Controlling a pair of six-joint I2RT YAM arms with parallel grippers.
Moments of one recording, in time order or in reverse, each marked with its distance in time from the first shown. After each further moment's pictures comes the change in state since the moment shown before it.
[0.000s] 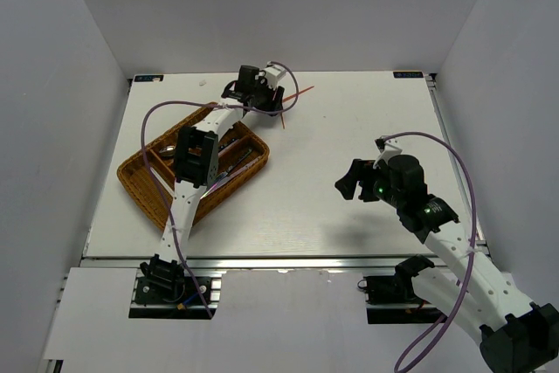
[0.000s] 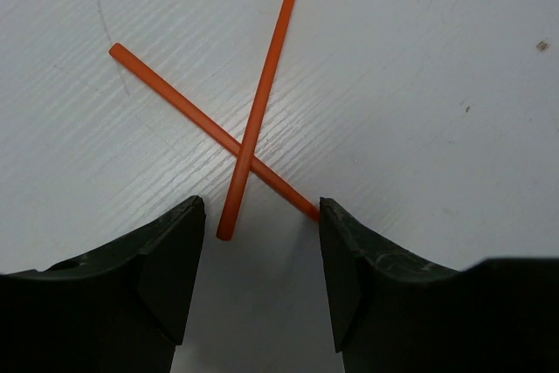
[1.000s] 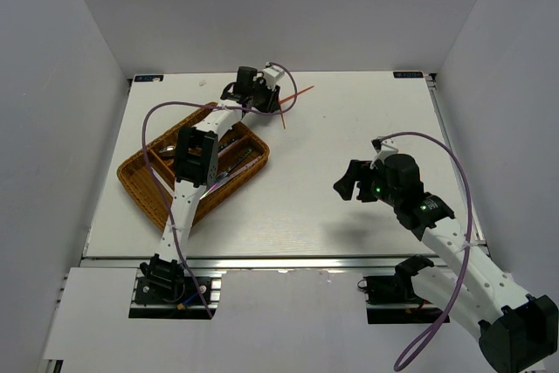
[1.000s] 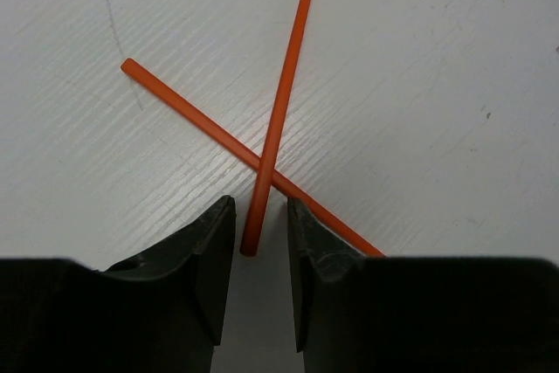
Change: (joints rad) left arm 0.007 0.024 -0.002 0.068 0.027 0.018; right arm 0.000 0.042 -0.009 0.016 -0.011 -0.002
